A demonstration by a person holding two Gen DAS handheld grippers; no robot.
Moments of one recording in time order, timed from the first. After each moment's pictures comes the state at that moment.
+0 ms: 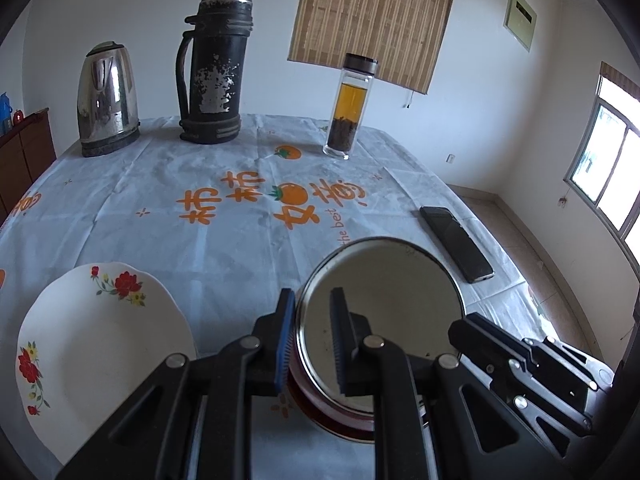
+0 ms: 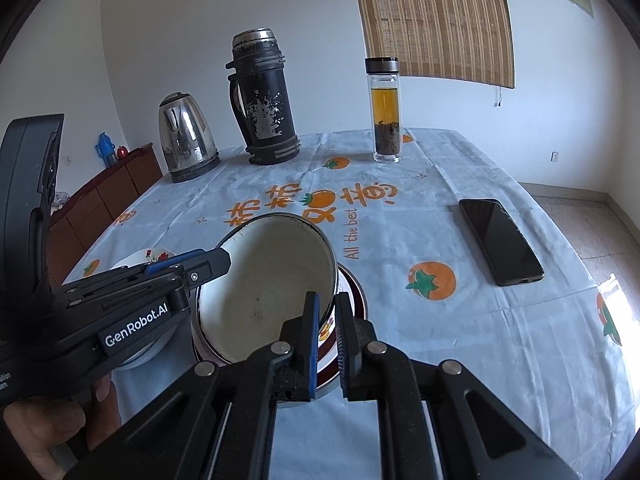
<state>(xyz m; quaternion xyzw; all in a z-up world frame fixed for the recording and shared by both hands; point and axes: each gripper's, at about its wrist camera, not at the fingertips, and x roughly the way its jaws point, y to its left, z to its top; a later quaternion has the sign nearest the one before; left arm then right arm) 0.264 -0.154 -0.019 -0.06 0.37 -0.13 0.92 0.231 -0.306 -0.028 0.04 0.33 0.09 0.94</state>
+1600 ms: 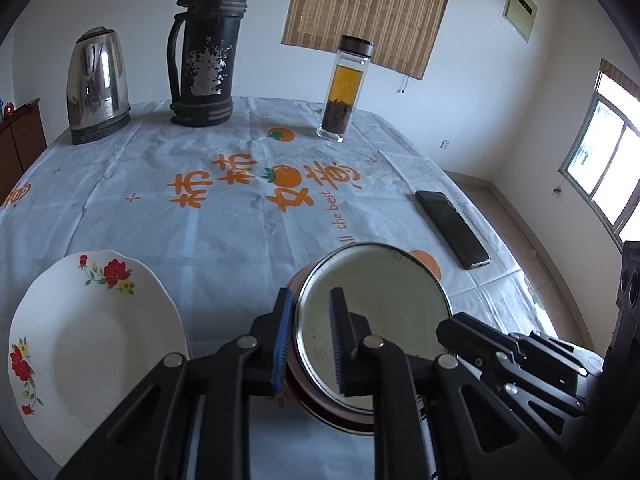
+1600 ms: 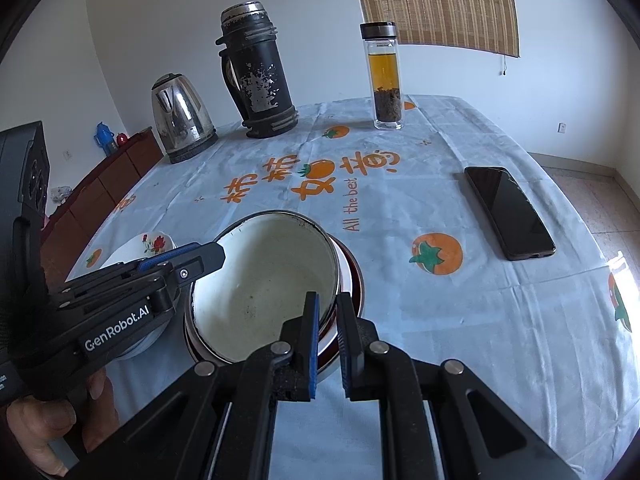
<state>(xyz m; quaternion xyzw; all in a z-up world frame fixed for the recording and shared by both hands) 0.270 -0.152 -0.025 -0.06 0.40 -0.15 0.90 0.244 -0.314 -0.039 0.06 0.38 0.10 0.92</state>
